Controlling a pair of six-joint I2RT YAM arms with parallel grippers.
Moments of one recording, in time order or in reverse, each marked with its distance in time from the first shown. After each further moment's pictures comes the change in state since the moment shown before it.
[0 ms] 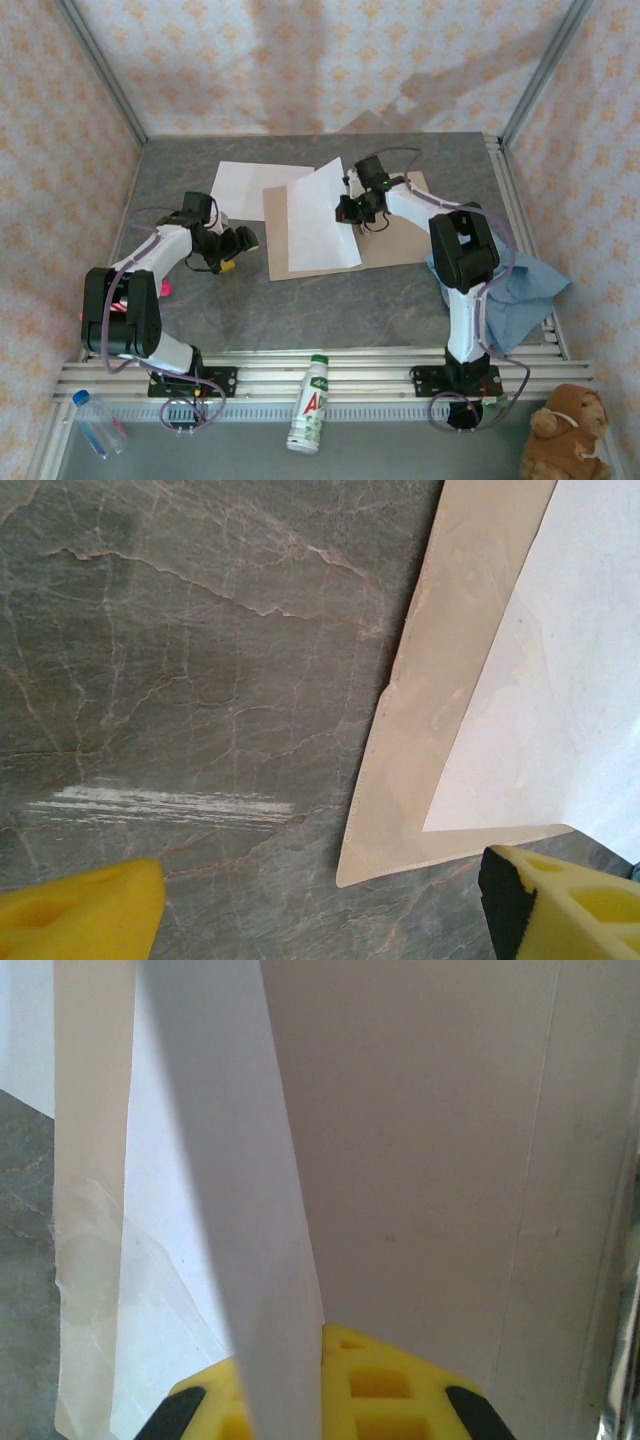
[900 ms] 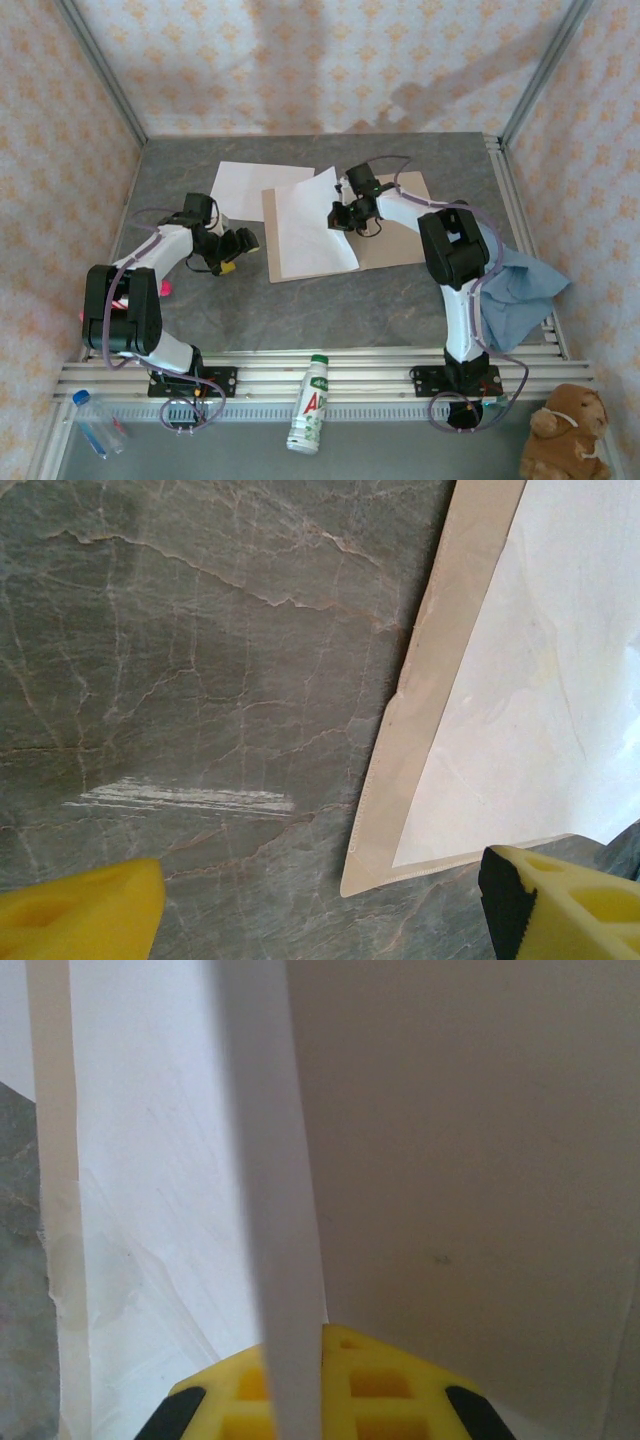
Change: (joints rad) left arm 0.000 0.016 -0.005 0.001 0.003 0.000; right arm 0.038 0.062 0.000 0.043 -0.035 0.037
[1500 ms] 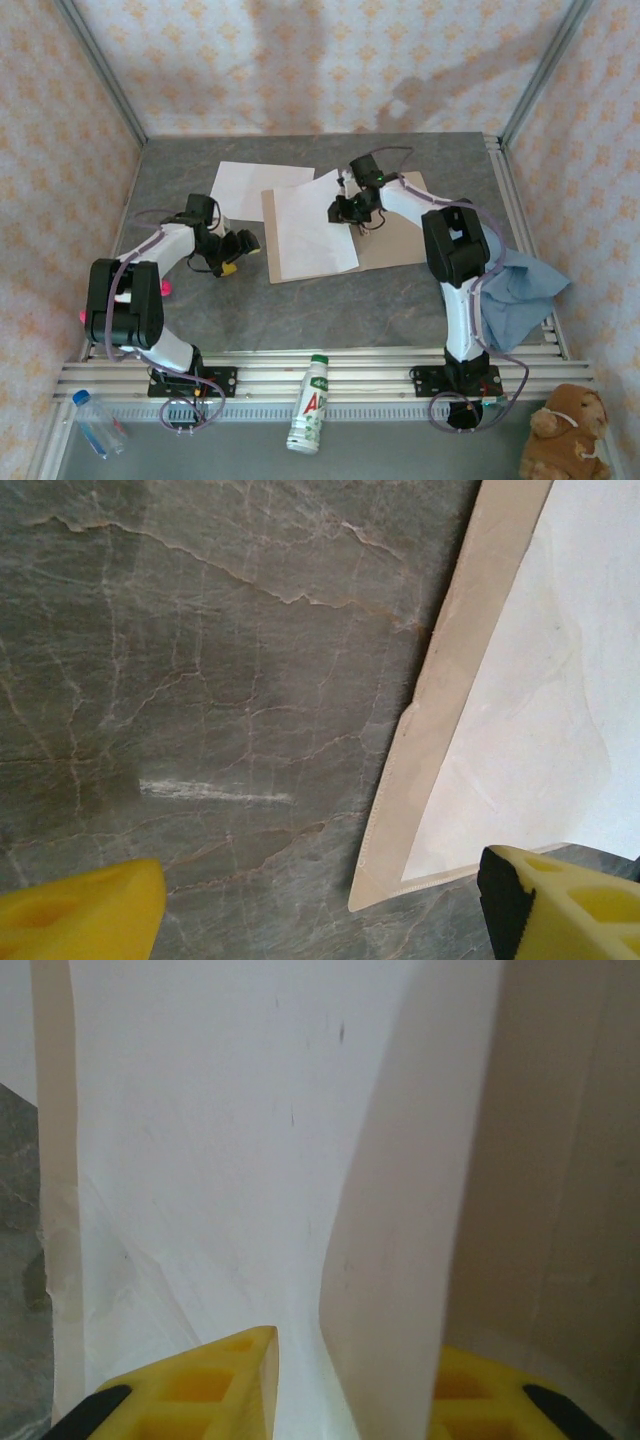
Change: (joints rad) left arm -0.001 0.046 0.000 0.015 0.013 0.000; right arm -0.040 0.016 0.108 -0.130 0.007 -0.086
